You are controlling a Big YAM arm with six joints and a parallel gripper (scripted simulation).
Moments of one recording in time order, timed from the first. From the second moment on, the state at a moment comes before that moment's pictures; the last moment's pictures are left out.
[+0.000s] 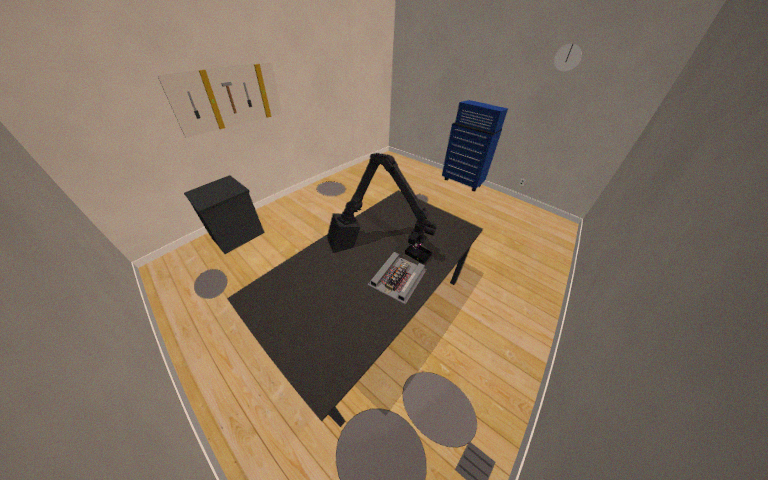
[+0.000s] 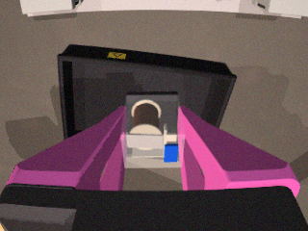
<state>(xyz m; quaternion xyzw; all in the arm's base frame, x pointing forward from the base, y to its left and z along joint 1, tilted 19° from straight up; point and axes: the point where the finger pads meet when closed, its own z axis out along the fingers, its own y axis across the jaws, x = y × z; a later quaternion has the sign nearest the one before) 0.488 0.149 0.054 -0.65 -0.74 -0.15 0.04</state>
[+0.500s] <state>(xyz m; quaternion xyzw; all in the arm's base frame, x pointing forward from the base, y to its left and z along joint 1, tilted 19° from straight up) 0.487 0.188 0.069 -0.66 -0.74 -0.16 0.04</state>
